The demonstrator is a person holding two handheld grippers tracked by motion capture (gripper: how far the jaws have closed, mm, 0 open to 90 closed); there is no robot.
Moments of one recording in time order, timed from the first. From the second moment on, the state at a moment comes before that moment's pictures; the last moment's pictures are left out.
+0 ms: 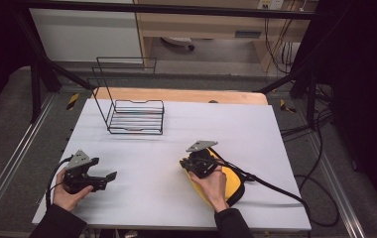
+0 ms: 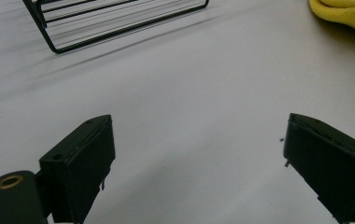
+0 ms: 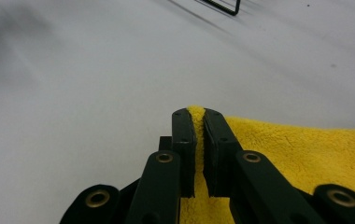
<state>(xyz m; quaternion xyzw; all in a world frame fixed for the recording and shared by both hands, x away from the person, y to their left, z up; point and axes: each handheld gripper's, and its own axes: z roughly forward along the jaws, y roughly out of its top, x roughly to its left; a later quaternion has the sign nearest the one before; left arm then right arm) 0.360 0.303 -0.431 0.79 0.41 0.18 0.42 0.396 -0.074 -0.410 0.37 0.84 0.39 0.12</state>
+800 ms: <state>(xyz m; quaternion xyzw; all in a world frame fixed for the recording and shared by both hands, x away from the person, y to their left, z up) 0.360 0.302 -0.431 0.79 0.41 0.18 0.42 0.444 -0.013 -0.436 0.39 0.82 0.39 0.12</state>
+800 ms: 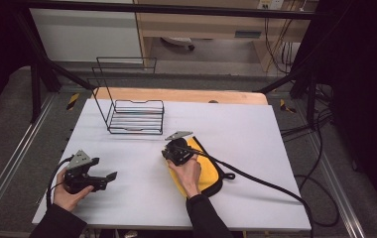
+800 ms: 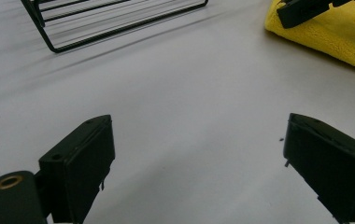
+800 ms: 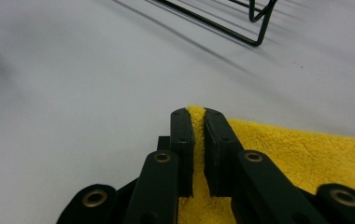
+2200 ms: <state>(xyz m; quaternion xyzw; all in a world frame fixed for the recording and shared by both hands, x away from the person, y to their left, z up) 0.358 0.299 -0.430 0.79 0.41 0.18 0.41 0.323 -0.099 -0.446 0.32 0.86 0.38 0.10</state>
